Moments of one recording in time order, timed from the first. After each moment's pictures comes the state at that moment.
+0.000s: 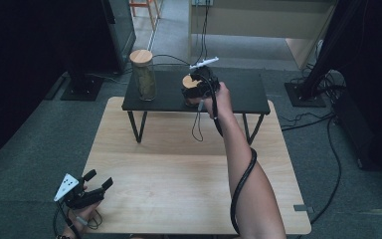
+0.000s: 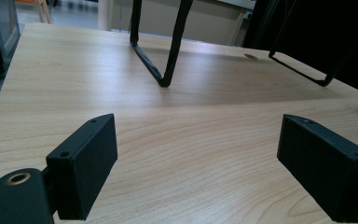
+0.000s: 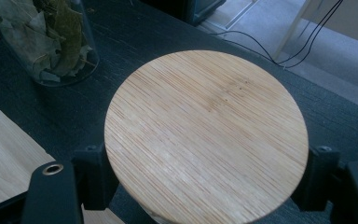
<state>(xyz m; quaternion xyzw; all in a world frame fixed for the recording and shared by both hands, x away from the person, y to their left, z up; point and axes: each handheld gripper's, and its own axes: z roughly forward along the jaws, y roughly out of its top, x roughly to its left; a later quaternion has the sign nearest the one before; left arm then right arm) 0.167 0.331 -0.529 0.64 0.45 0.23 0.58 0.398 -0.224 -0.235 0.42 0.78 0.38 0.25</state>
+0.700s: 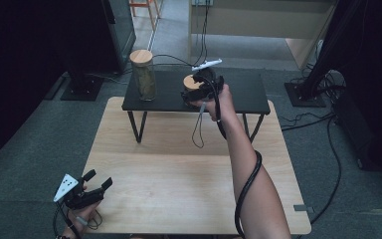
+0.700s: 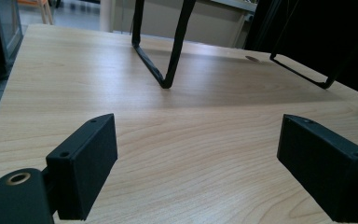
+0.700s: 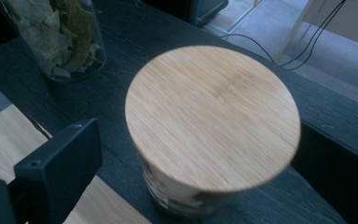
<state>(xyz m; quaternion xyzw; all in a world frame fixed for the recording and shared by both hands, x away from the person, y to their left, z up) 0.166 0.331 -0.530 0.64 0.45 0.23 0.58 0.386 -0.232 -0.234 0.42 0.78 0.39 0.25</state>
